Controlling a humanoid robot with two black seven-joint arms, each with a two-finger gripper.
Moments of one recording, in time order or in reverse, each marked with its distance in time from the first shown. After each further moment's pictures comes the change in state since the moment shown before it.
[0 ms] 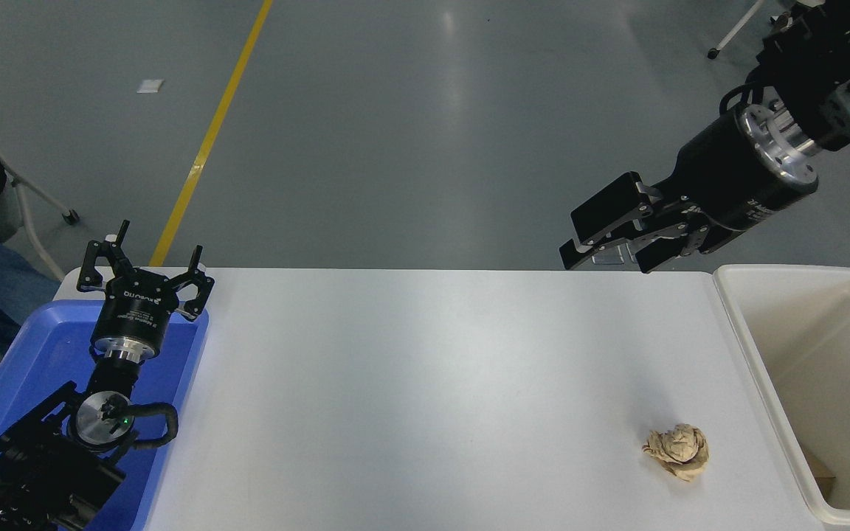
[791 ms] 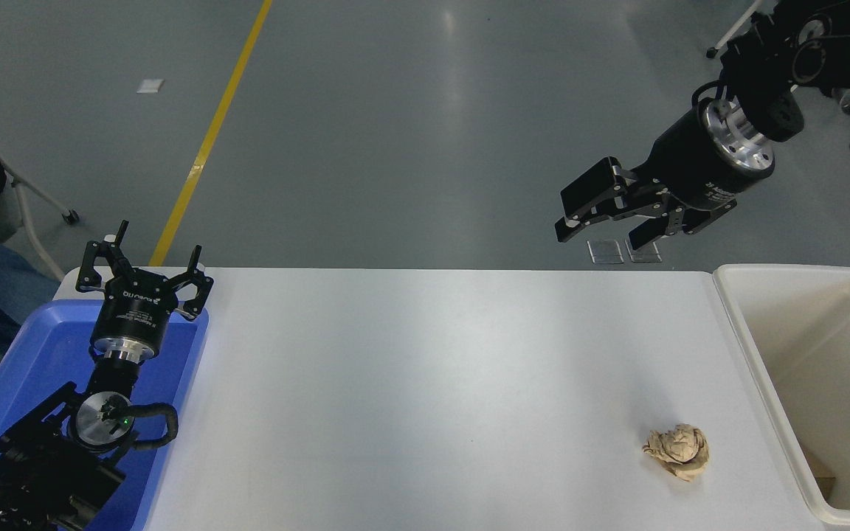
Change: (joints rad) left arm 0.001 0.000 -0.001 0.000 0.000 -0.002 -0.003; right arm -0.186 0.110 -0.045 -0.252 0.147 0.000 -0.054
